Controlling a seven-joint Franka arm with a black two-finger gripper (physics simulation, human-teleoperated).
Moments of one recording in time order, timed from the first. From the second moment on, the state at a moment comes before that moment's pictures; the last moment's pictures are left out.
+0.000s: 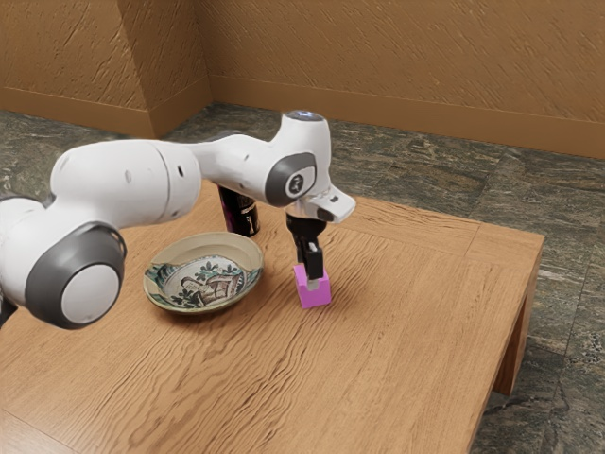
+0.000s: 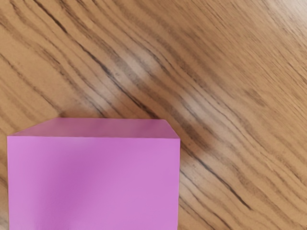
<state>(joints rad) -0.24 0.73 0.08 -1.30 -0.03 1.92 0.66</state>
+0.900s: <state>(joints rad) -0.22 0.81 0.08 -1.28 -0.03 1.96 0.64</state>
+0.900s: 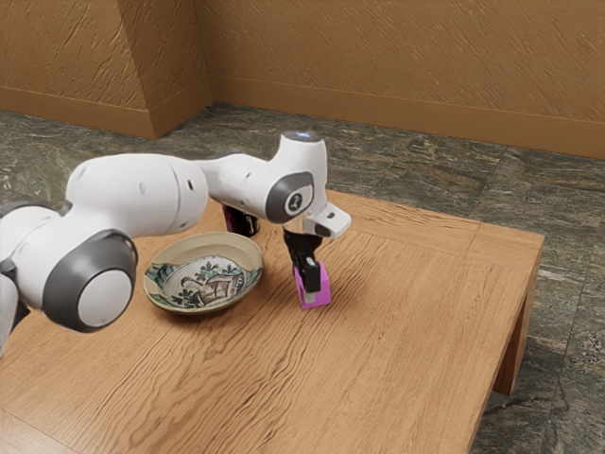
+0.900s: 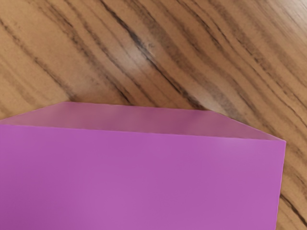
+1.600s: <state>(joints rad) -0.22 0.78 0.08 -1.28 -0.03 1.95 0.61</state>
